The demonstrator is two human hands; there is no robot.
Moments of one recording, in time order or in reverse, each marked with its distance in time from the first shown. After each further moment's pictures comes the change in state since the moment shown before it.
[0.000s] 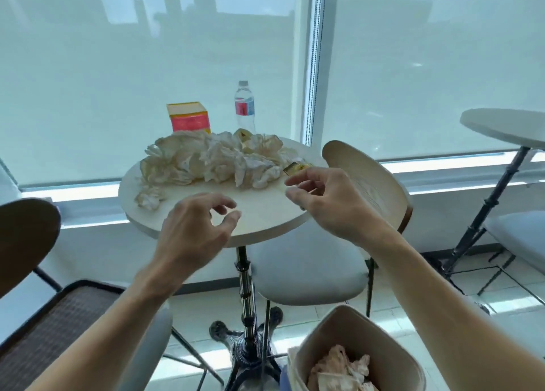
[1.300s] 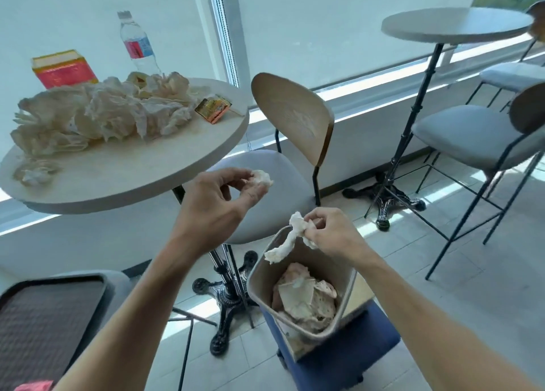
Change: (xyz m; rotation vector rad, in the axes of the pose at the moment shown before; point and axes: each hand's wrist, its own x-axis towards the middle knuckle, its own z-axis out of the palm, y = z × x) left_hand -0.060 0.094 0.085 -0.476 -0.357 0.056; right_hand -0.142 0.187 -0.011 -0.106 0.113 0.536
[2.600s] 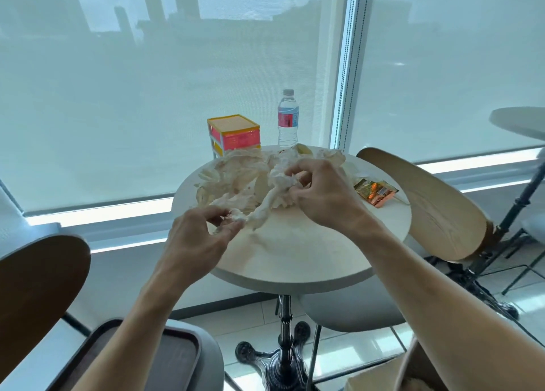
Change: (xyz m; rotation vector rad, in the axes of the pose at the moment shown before) left_hand 0.049 -0.137 -0.265 0.286 0.314 -0.148; right_hand 0.081 -0.347 0.135 -0.171 0.152 -0.558
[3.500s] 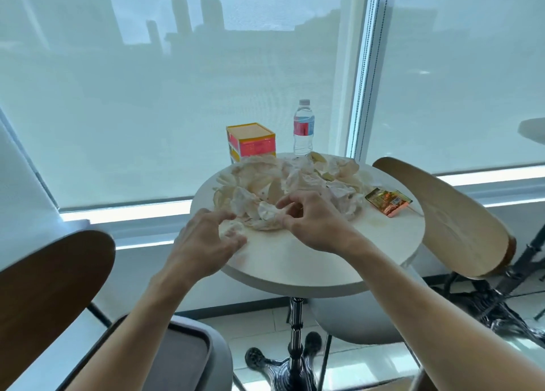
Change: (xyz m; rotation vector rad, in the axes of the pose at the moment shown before) left_hand 0.000 -0.003 -0.011 0.260 -0.145 -0.131; right_hand -0.009 0.008 0.029 0.132 -0.273 -0.024
